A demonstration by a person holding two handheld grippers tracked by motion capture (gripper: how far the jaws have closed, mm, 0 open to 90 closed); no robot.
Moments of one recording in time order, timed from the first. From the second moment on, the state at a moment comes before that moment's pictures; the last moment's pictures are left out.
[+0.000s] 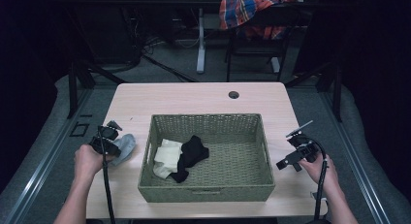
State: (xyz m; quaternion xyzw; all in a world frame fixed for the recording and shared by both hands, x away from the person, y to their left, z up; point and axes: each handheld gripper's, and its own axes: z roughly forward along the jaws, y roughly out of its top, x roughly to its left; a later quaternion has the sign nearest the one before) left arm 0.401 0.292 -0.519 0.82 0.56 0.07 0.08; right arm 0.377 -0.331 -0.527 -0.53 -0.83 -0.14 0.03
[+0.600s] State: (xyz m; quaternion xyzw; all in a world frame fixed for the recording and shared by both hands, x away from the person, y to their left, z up) left arm 0.402 0.301 -0.516 0.81 0.58 0.05 0.10; right arm 0.376 -0.331 -0.526 -0.53 -0.83 -0.14 0.03
